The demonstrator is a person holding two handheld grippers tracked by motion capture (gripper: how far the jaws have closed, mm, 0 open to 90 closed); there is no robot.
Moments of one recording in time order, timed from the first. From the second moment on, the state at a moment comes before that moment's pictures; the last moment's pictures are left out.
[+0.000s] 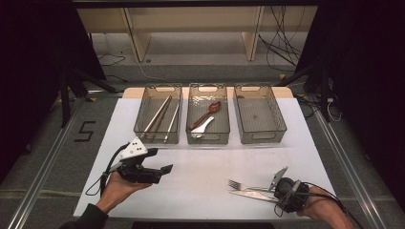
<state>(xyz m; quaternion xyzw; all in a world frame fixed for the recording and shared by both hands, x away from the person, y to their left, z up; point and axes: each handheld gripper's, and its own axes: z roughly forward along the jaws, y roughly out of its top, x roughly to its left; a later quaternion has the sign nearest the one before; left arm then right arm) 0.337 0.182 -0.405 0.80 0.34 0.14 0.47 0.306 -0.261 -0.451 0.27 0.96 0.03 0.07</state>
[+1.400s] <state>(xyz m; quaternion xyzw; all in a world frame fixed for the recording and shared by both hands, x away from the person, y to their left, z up) 0.338 0.183 -0.405 0.80 0.34 0.14 0.47 0.313 -0.247 -0.451 0.19 0.98 0.03 0.05</state>
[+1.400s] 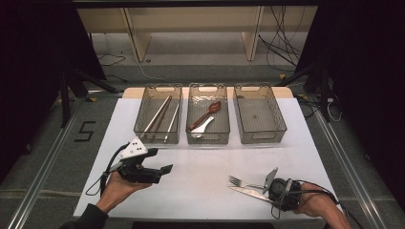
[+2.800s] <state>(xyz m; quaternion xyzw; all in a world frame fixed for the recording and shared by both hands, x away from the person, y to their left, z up) 0.339 0.188 -0.404 0.79 0.35 0.14 0.48 0.336 -0.277 -0.414 0.34 0.91 0.25 0.04</state>
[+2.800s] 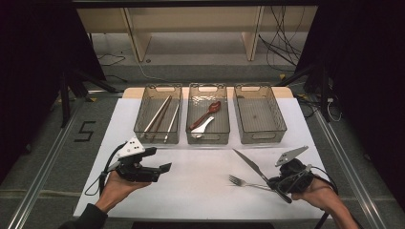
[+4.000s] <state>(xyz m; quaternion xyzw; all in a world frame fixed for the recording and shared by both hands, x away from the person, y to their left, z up) 0.332 0.209 -0.400 0.76 0.37 0.15 0.51 0.452 -0.274 -0.357 0.46 0.81 0.35 0.11</state>
